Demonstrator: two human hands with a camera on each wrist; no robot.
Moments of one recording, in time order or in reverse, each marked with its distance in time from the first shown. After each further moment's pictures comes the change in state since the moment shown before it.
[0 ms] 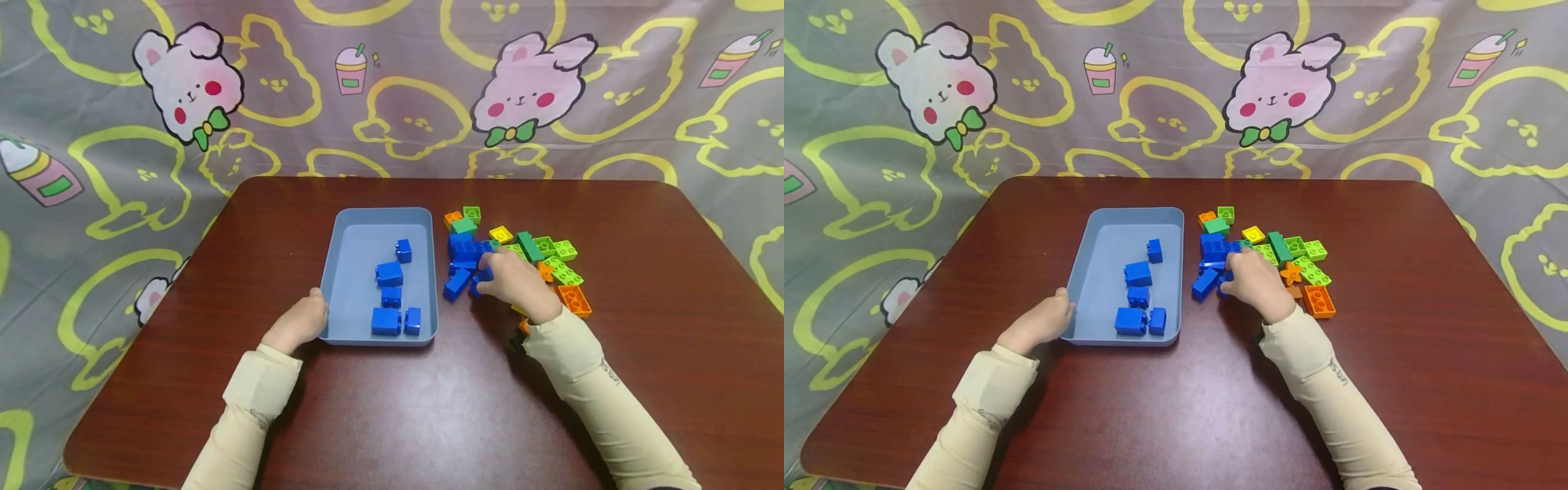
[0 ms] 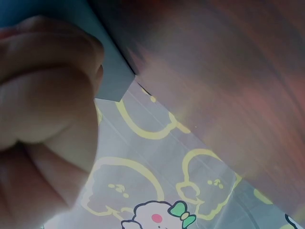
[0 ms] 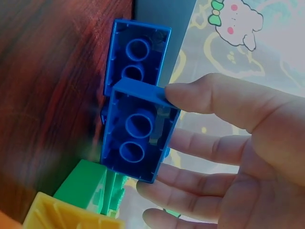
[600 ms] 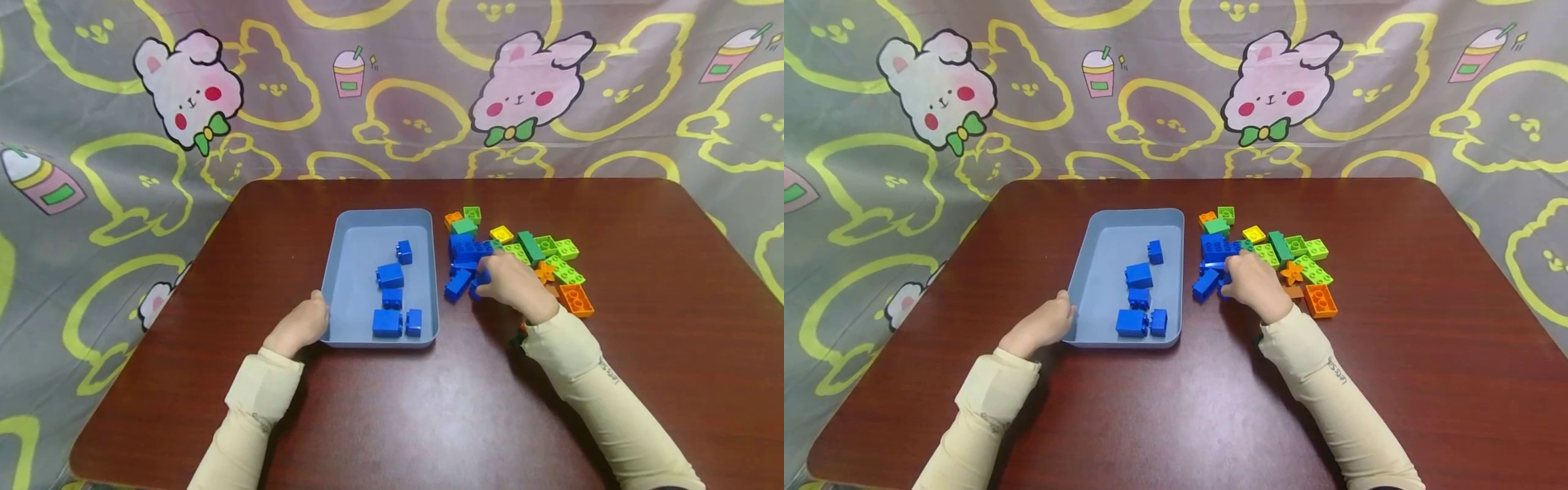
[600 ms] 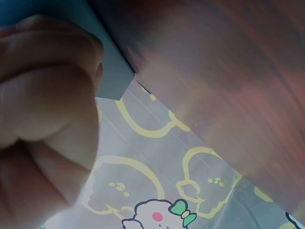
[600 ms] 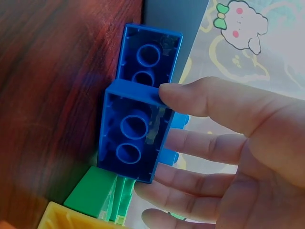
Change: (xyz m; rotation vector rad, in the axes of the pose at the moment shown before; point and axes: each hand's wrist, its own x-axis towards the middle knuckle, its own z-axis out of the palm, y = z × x) left_hand -0.001 0.001 0.002 0.015 0.012 -0.003; right_hand 0.003 0.000 0.005 -0.032 -0.017 -0.025
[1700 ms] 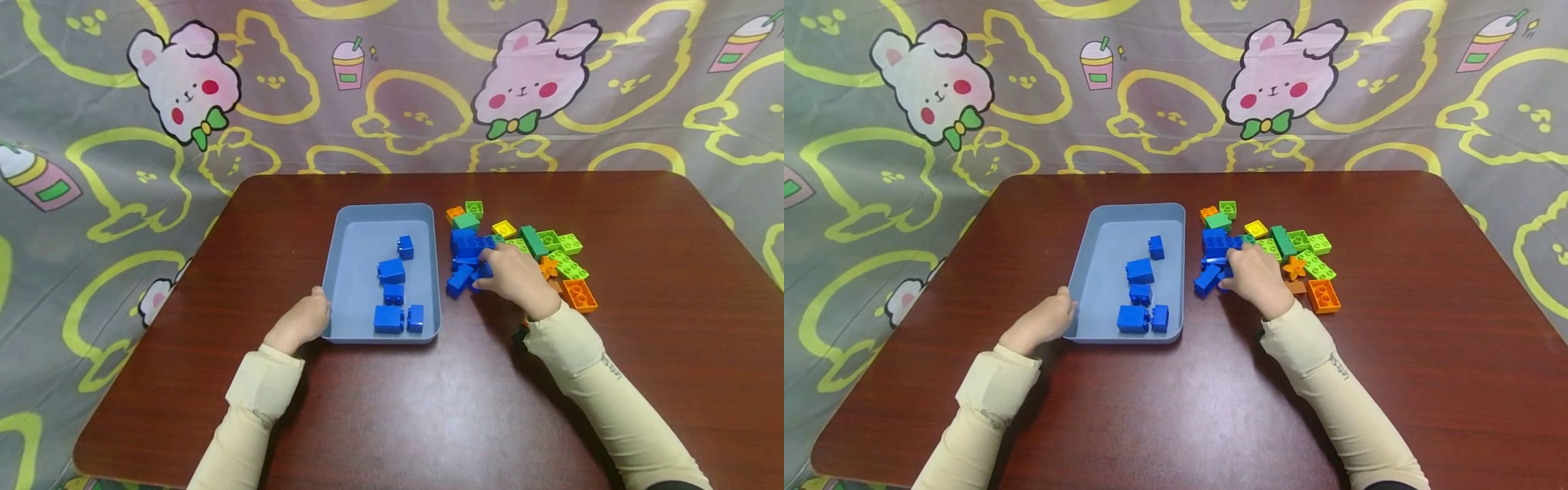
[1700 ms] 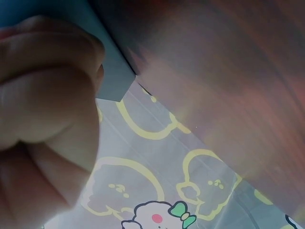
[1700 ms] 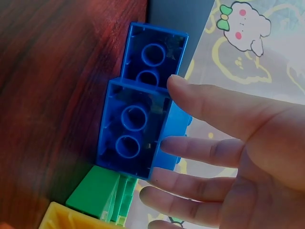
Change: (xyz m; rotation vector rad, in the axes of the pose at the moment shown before) left_hand 0.002 -0.001 -0.001 -0.021 0.003 0.016; right_hand 0.001 0.001 0.000 -0.108 0.068 -0.035
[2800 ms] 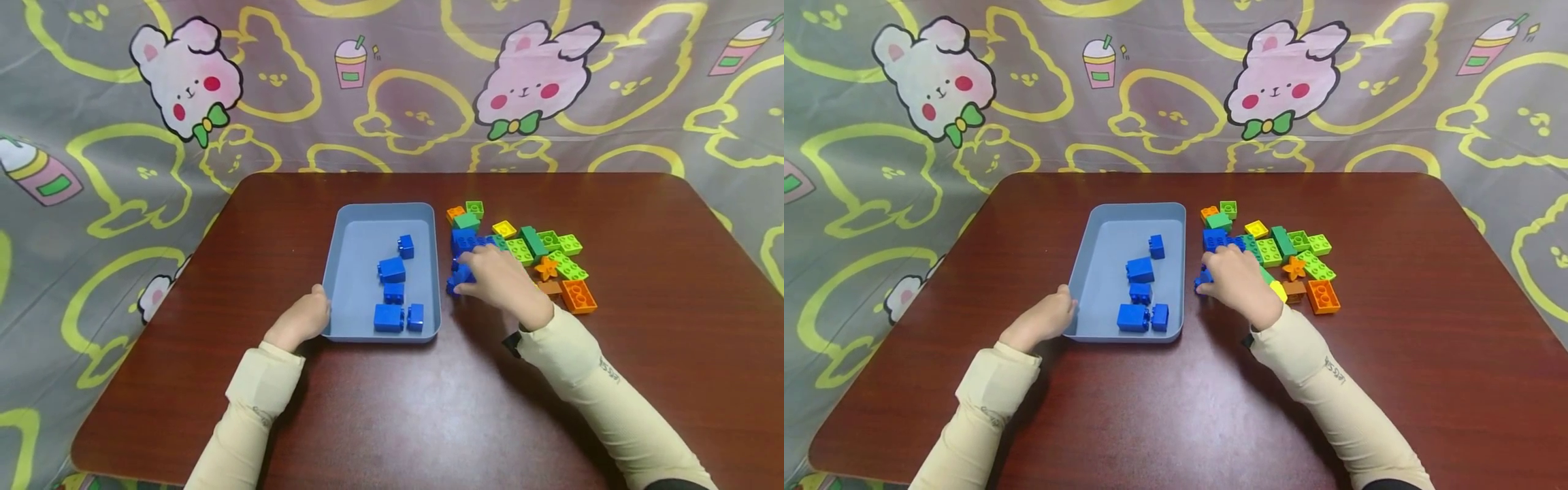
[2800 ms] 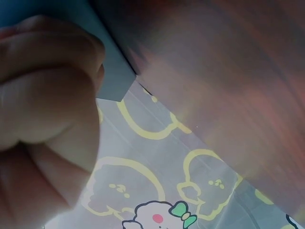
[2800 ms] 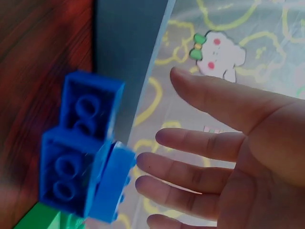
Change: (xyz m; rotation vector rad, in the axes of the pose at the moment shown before) left_hand -0.001 0.000 0.000 -0.002 -0.018 -0.024; right_hand -0.008 -0.036 -0.011 -0.047 0.029 -0.140
